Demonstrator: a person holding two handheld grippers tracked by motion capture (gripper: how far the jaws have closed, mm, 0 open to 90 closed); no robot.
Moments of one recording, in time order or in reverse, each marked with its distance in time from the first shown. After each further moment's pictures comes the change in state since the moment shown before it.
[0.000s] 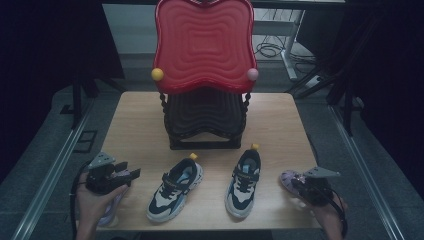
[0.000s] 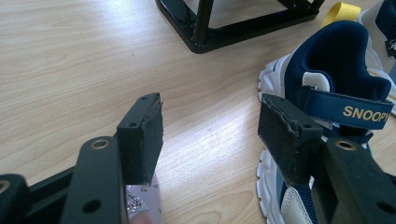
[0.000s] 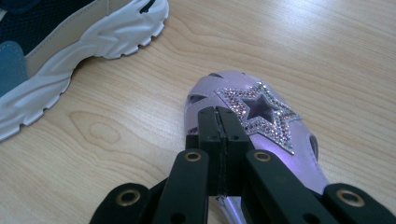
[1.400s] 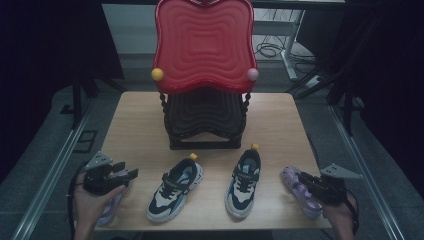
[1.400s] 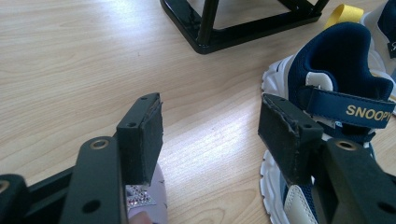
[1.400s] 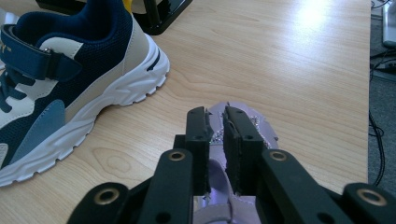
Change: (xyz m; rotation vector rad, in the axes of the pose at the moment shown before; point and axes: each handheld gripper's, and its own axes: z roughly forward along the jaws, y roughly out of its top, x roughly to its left) left arm 0.003 -0.002 -0.005 -0.008 0.007 -0.003; right arm -0.017 0.002 -0.030 -0.176 0.047 0.066
